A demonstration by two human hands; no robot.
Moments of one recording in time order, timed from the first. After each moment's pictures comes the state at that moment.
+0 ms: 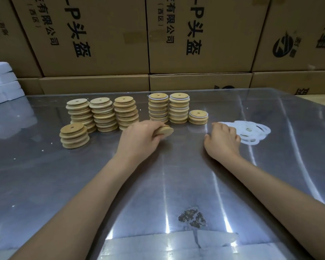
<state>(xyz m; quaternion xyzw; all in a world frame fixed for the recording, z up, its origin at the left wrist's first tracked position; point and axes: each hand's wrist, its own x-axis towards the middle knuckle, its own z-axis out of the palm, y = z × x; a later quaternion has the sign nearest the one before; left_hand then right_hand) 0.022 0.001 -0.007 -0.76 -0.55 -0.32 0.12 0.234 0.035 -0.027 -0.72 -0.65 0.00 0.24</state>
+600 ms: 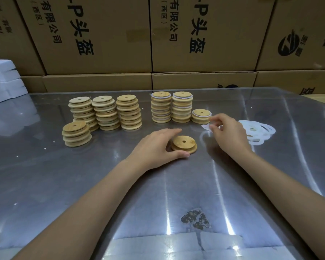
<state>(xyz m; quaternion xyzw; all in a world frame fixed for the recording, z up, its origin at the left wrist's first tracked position) 0.038 0.008 -0.021 -0.82 -0.52 -0.23 -0.05 0.253 0.049 -0.019 -0.61 -0.66 0.07 0.42</state>
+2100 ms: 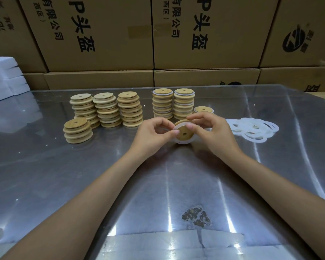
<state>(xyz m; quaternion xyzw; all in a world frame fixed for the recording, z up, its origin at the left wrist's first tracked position) 0.039 0.009 -0.016 -0.67 -0.46 -0.51 -0.27 0.219 0.022 -0.015 -0.40 -0.72 0.24 0.51</state>
